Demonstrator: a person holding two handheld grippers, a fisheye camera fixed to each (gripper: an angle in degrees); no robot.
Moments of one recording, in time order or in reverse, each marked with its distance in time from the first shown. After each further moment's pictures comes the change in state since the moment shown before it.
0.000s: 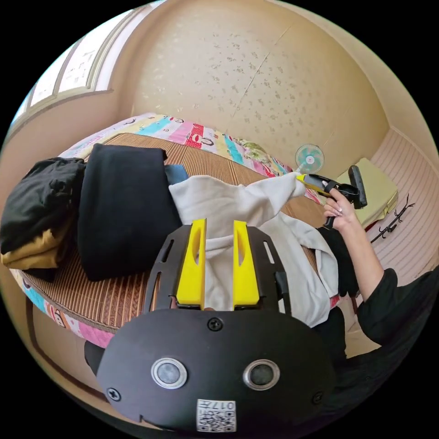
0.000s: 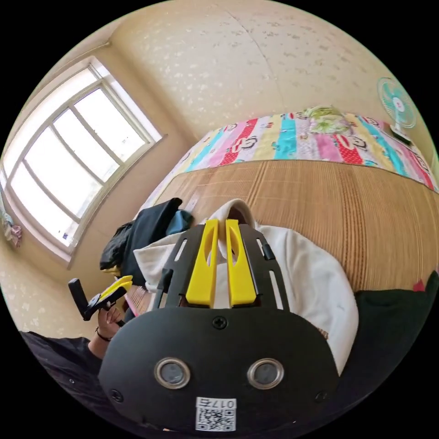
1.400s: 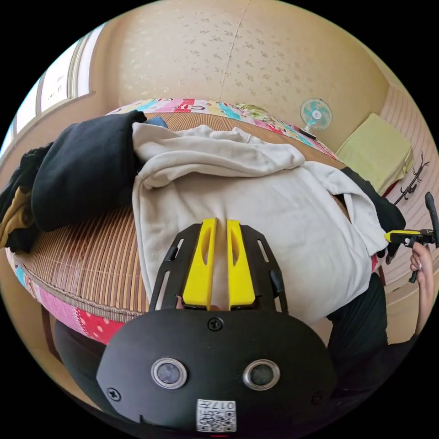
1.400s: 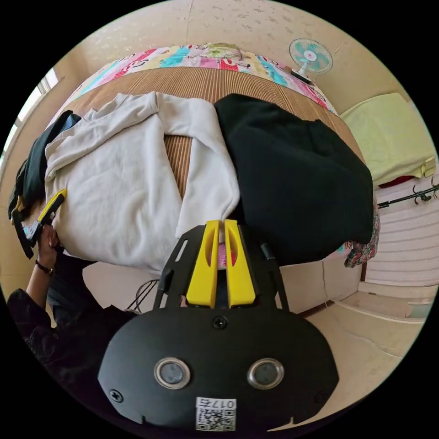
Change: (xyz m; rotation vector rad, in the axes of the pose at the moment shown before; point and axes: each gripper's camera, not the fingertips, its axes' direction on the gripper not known) left arm -0.031 0.066 -0.006 -0.026 -0.062 0.109; right arm 0.021 0.195 -0.102 -0.296 0.628 0.063
